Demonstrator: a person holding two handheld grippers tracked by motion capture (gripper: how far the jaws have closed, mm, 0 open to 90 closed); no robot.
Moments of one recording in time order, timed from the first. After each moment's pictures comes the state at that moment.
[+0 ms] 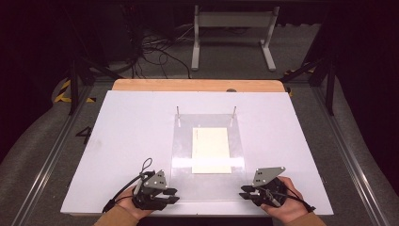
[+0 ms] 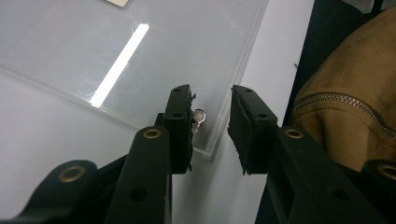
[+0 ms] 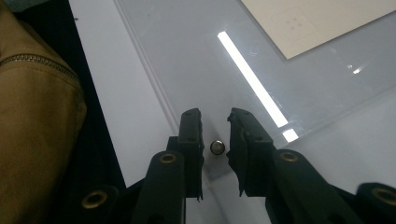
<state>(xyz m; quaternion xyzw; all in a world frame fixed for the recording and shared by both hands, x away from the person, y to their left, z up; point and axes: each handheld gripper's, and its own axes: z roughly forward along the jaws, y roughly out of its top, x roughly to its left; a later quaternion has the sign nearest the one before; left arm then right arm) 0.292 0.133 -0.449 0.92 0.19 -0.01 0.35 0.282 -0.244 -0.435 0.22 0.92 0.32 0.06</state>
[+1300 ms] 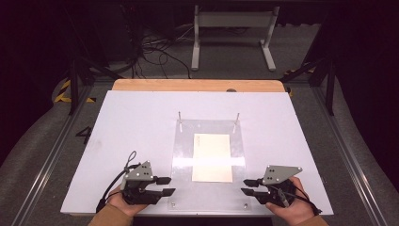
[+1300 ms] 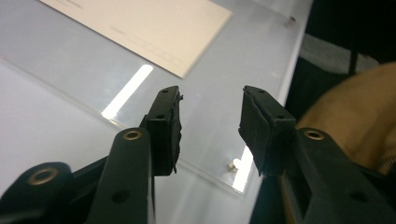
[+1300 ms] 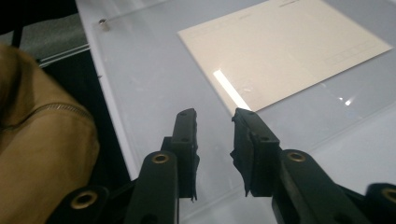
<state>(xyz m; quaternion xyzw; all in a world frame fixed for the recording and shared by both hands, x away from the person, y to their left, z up) 0.297 0.163 -0.421 0.86 0.23 0.02 0.46 0.275 -0.256 -0.410 0.23 0.88 0.40 0.10</state>
